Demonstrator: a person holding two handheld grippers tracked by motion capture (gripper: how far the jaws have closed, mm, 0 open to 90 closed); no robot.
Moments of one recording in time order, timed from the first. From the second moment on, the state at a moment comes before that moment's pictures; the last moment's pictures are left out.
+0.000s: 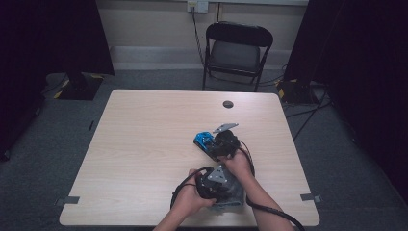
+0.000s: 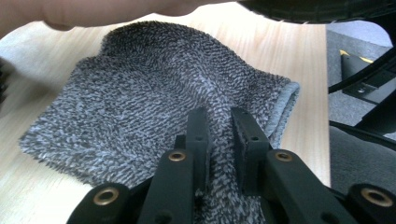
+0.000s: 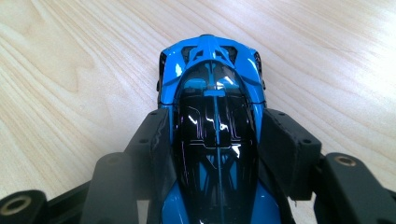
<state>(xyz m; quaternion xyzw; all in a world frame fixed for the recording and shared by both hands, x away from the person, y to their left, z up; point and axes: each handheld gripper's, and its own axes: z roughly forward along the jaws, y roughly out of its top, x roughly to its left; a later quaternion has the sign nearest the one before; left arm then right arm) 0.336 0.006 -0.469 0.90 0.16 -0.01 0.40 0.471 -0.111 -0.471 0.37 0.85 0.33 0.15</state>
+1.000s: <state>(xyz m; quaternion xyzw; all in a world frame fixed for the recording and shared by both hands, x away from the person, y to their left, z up) 0.341 -0.004 -0.456 0.89 0.15 0.00 0.42 0.465 -0.155 -0.448 0.36 0.84 0.38 0.14</state>
